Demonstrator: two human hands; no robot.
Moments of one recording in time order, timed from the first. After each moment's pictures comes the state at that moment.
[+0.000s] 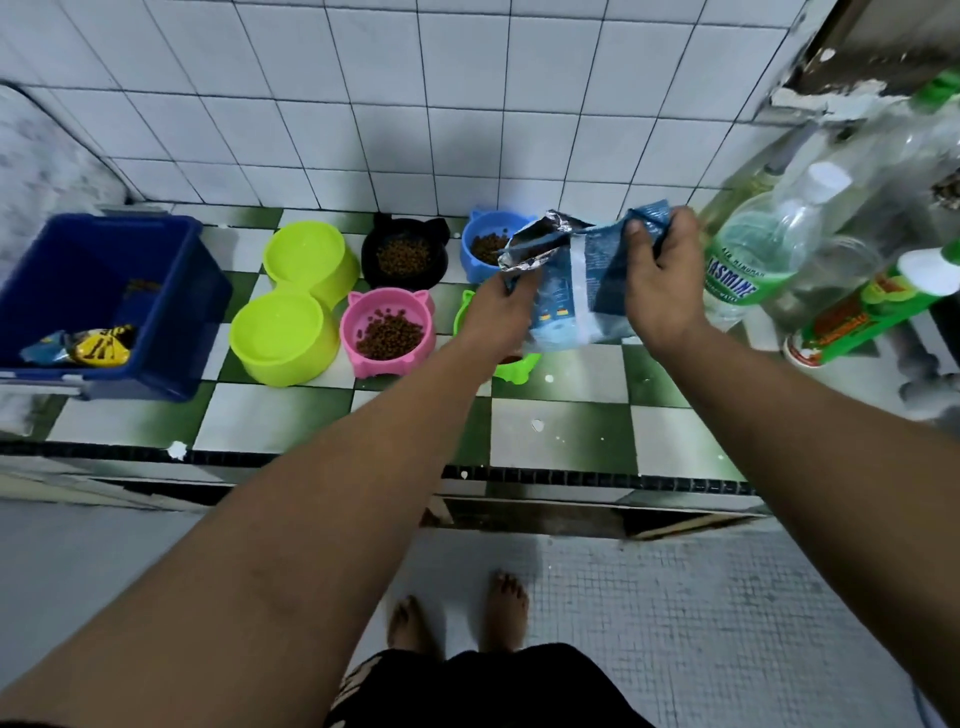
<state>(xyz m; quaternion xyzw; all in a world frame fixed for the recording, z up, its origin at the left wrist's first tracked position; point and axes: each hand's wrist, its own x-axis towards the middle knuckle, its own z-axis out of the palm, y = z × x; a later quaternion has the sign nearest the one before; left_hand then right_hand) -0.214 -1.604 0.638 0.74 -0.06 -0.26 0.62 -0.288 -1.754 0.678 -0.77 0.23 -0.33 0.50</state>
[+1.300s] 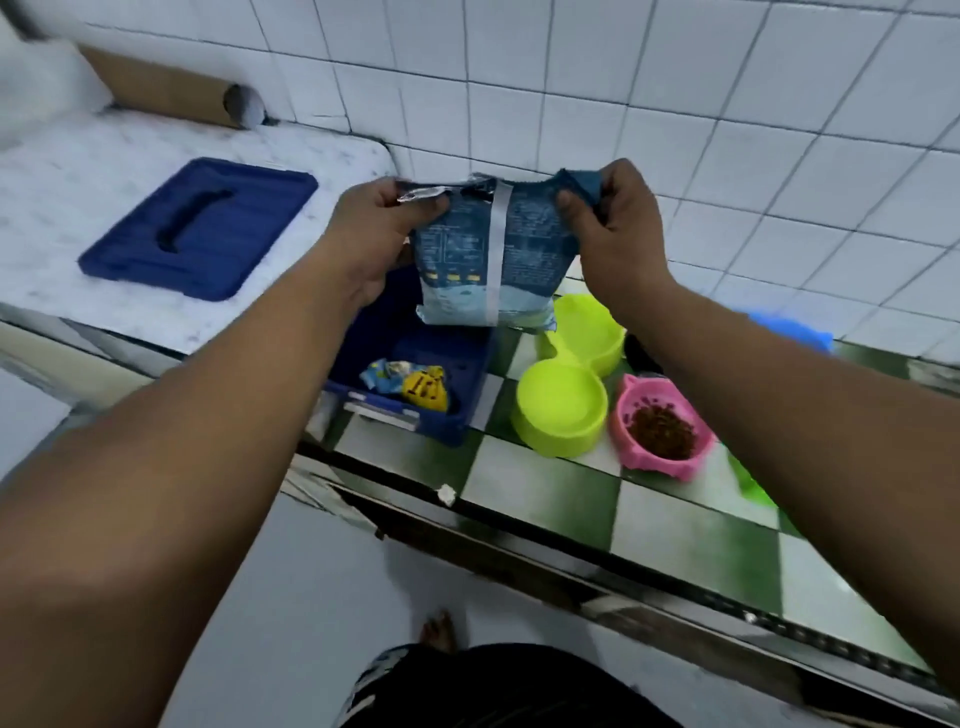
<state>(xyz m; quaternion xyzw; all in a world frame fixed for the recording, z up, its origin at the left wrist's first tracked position) 0.025 -1.184 0.768 0.72 -0.03 -0.07 0.69 -0.027 -1.415 0.750 -0.78 -0.01 -0.25 0.57</state>
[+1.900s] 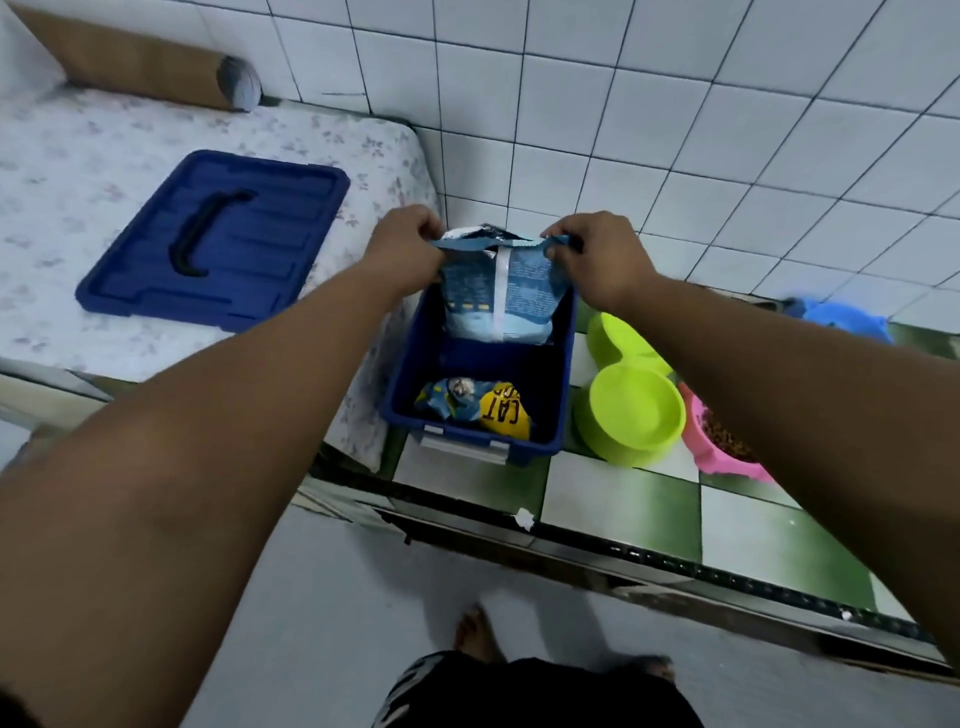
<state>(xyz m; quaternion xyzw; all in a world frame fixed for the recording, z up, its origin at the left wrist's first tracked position) 0.141 -1.113 0.694 0.88 -0.07 -0.09 0.47 0.061 -1.344 0.705 -0.94 0.04 -0.08 0.32</state>
